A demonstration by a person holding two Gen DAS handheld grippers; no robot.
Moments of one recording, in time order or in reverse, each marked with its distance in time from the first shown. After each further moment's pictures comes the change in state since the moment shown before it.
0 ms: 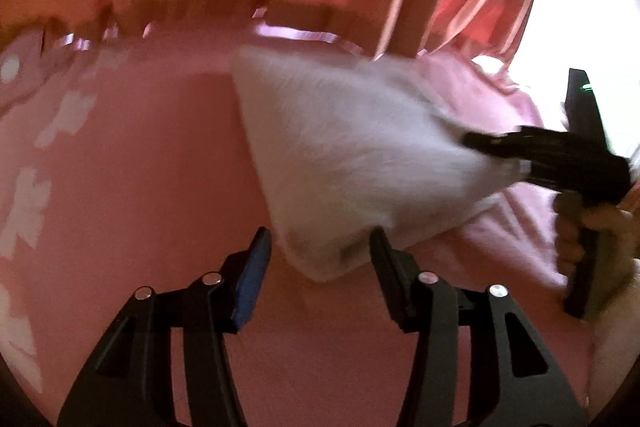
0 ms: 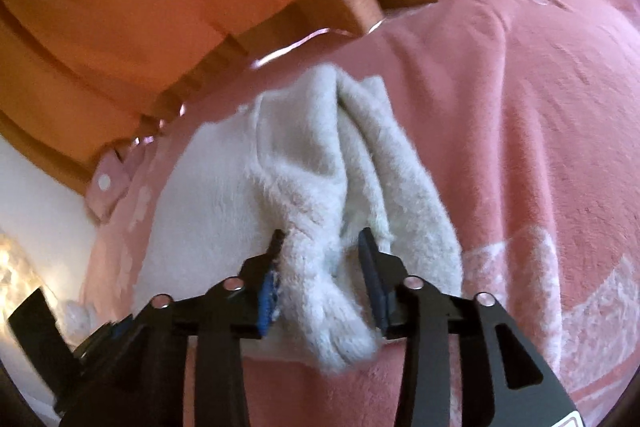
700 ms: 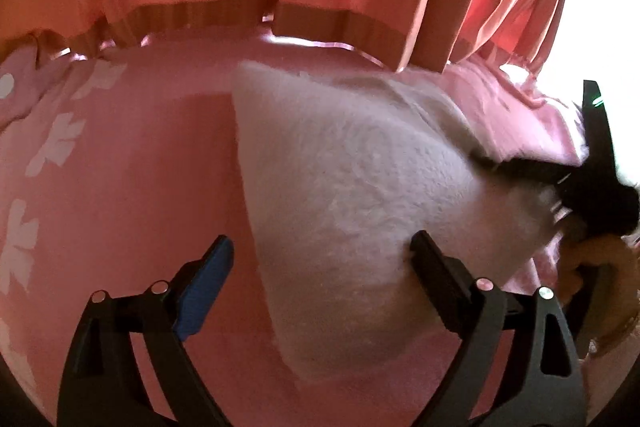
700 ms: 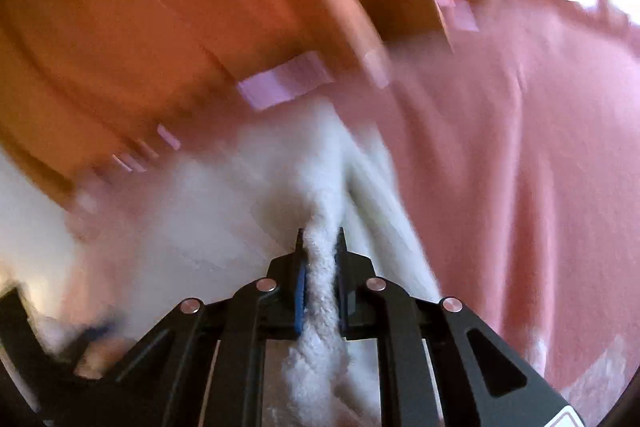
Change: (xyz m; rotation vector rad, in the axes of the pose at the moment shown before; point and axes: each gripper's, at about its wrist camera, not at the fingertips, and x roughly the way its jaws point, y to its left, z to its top) left arm 0.069 0.002 0.036 -0.044 0.042 0.094; right arm 0.051 -0.010 0.029 -0.050 0.027 -0.073
